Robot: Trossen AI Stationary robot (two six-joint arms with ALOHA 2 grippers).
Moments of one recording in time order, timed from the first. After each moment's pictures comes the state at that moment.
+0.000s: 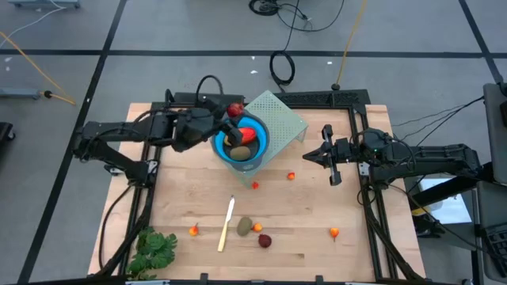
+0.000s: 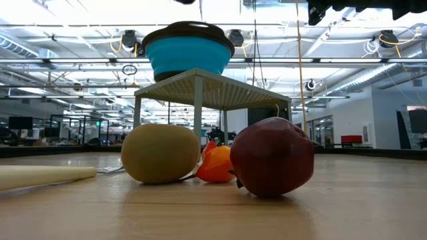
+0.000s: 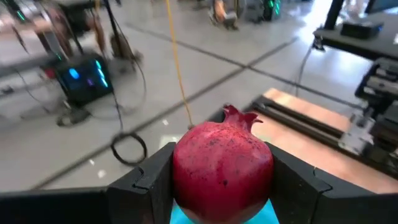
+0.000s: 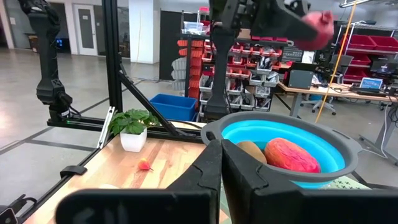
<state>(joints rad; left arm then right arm) 0.01 1.39 1.50 -0.50 -0.70 -0.28 -0.07 0.72 0.56 0.21 -0.18 -0.06</state>
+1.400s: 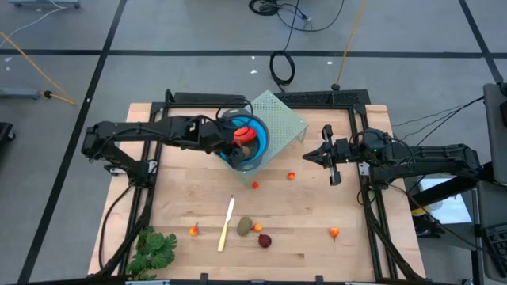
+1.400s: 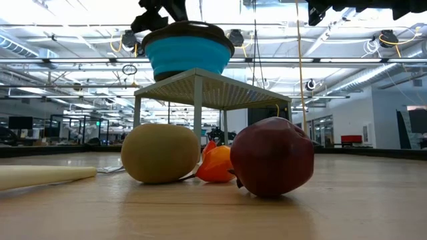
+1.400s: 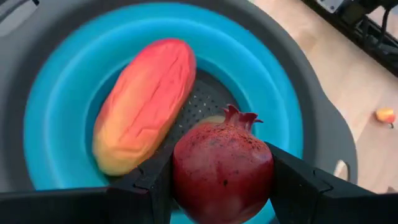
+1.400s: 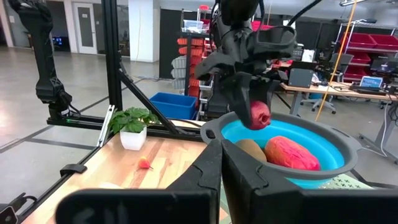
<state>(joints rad) 0.05 1.50 1.50 -0.90 -0.23 -0.64 -0.07 0.72 0.56 0.21 -0.18 -0.07</state>
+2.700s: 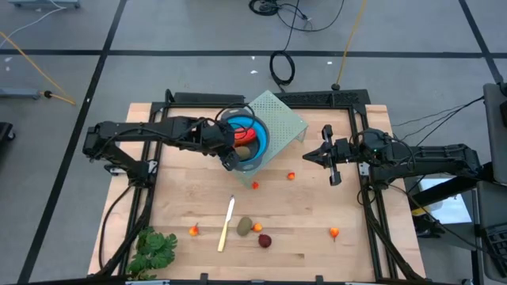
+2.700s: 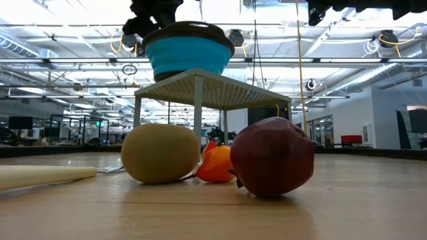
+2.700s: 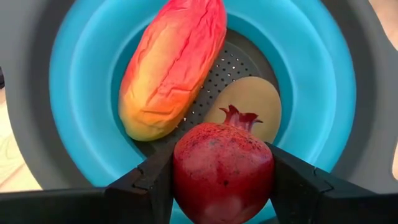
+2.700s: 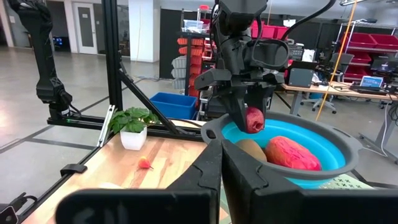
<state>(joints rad) 0.05 1.51 1.50 -1.03 -0.24 -0.62 -0.07 0.72 0.56 0.21 -0.18 -0.07</state>
